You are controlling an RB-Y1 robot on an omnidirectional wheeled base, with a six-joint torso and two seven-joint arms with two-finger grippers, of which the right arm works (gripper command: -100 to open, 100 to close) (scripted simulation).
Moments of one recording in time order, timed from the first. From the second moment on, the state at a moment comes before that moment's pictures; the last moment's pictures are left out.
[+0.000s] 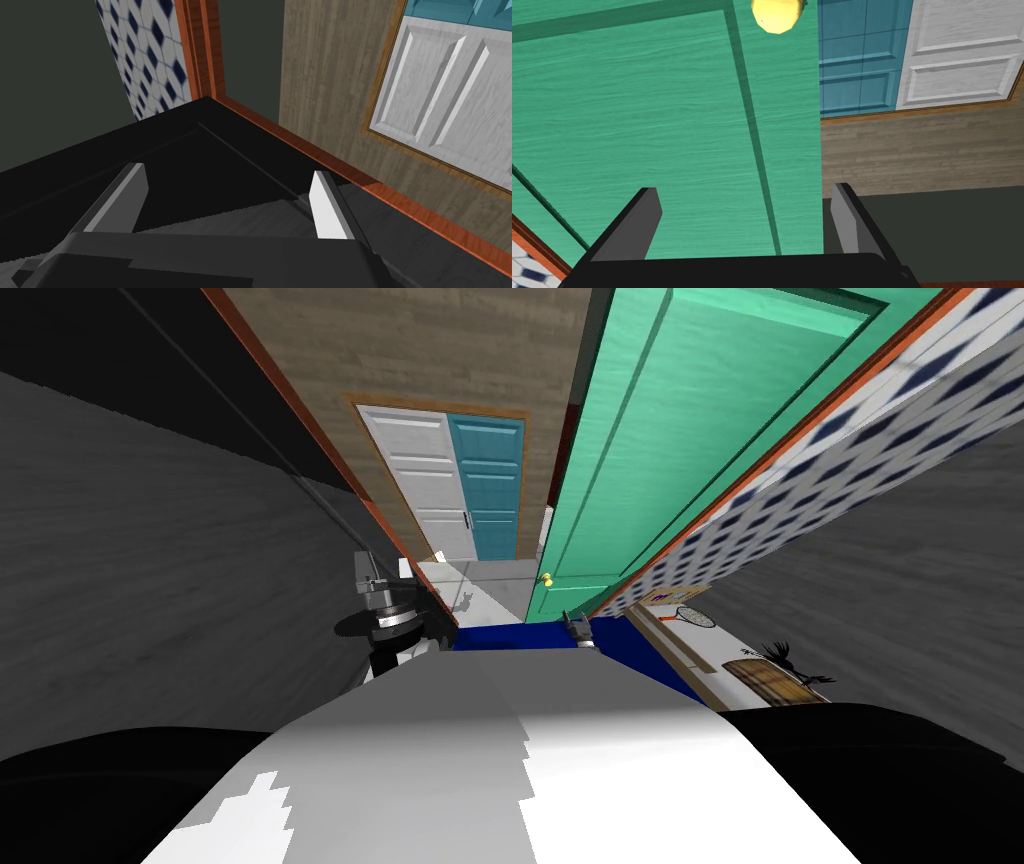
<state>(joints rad) 0.32 -0.03 -0.40 -1.23 0.57 -0.88 0.82</state>
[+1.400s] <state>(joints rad) 0.28 -0.06 -0.51 -1.01 0.64 -0.98 0.97</state>
